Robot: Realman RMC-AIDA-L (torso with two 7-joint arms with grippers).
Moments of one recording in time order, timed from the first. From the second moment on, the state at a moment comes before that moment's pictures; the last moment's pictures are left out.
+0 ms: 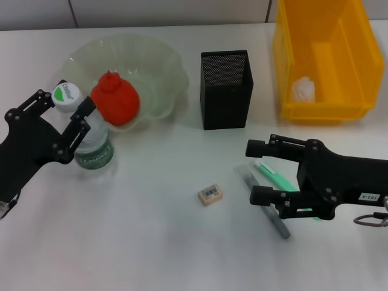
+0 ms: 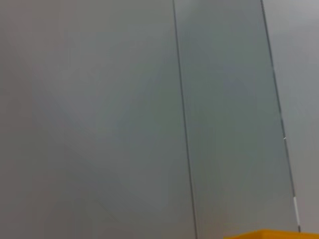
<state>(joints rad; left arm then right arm) -0.32 -2.07 0.49 0.12 1.50 1.67 -0.42 0.49 2.08 -0.67 -0.40 -1.89 -1.93 1.16</state>
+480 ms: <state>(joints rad) -0.33 -2.08 0.37 0.04 1.48 1.65 -0.43 0.50 2.08 -0.67 -0.40 -1.89 -1.94 1.16</state>
